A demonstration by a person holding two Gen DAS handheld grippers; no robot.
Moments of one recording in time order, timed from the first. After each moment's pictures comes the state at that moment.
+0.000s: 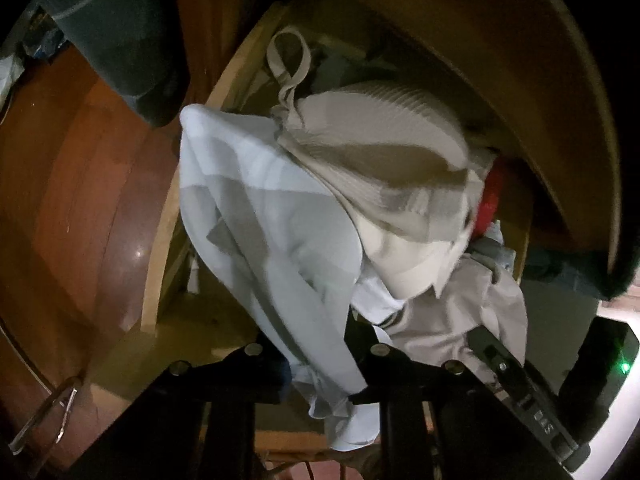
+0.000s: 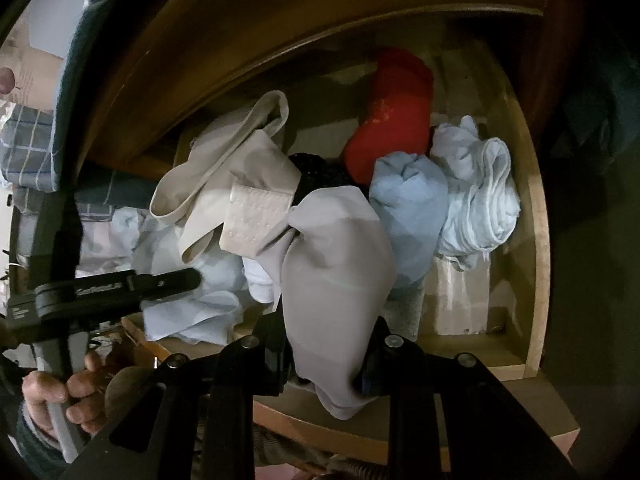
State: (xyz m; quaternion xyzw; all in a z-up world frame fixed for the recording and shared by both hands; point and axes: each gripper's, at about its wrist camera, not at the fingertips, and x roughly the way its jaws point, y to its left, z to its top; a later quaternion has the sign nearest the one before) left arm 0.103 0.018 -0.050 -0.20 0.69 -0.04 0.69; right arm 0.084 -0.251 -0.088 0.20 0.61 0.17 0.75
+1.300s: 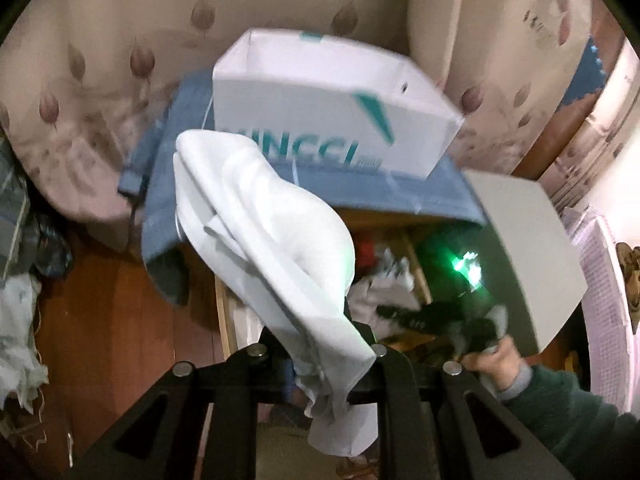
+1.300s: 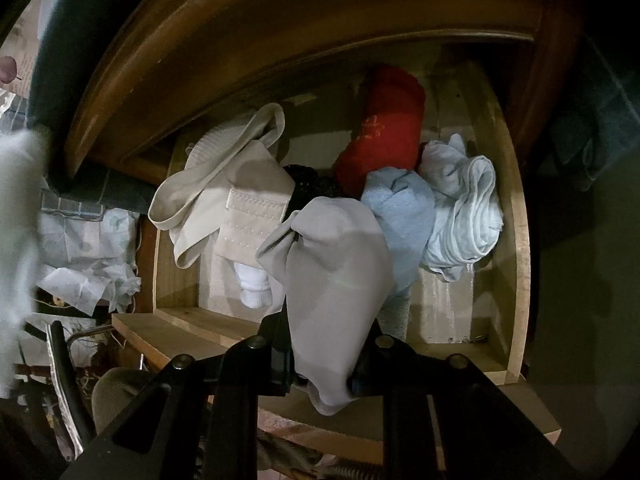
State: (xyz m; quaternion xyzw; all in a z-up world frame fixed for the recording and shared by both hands) left arm 0.031 0.002 0.193 0.00 0.48 -0.19 0.86; right arm 0.077 -0.252 -0.079 0.18 0.60 0.16 0.77
